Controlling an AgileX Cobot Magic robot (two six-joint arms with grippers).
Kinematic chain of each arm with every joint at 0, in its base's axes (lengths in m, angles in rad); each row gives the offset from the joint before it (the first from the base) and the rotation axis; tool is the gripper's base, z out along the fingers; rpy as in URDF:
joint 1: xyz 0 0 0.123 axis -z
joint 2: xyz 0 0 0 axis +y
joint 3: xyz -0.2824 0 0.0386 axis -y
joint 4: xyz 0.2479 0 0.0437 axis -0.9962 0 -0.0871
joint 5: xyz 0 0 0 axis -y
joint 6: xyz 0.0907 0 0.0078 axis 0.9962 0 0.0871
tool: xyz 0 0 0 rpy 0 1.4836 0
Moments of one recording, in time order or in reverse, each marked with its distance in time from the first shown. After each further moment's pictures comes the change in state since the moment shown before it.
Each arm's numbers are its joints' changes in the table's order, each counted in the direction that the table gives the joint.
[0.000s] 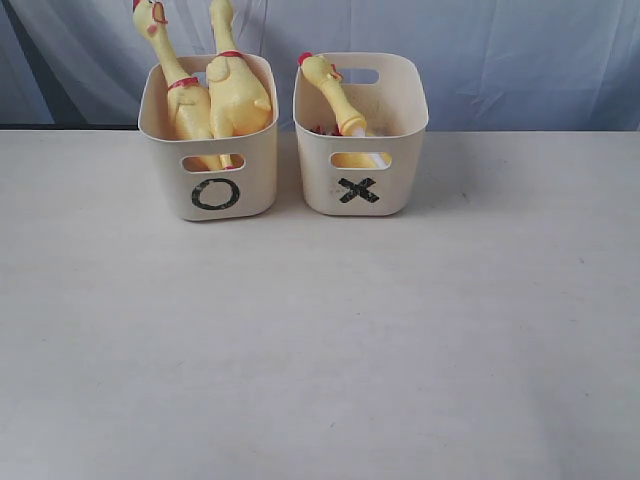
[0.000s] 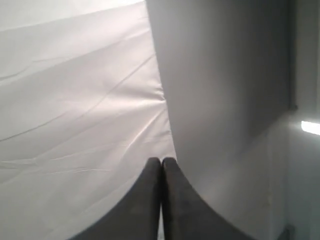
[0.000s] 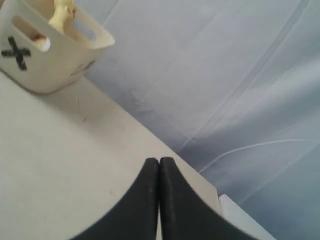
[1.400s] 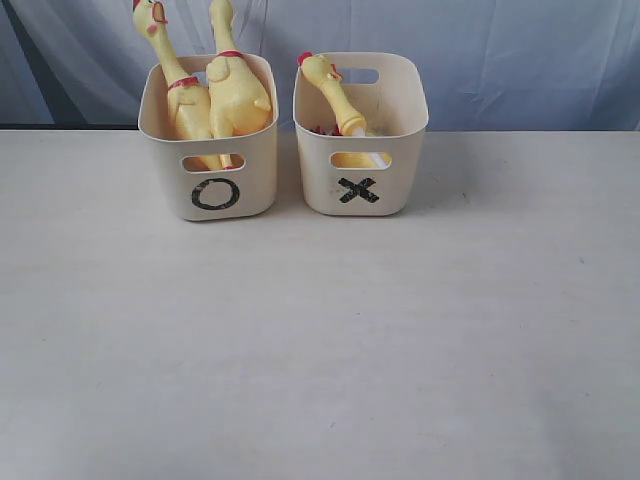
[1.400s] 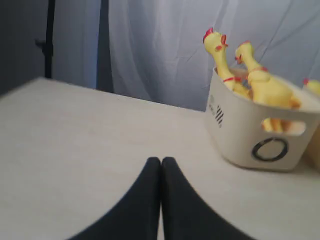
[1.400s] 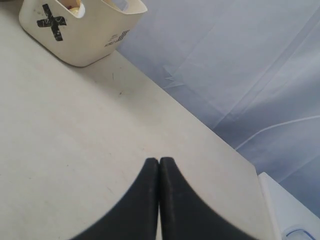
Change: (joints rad) left arm 0.000 0.000 -0.002 0.050 -0.796 1.332; right arm 0.000 0.000 -0.091 -0.047 -0.032 0.002
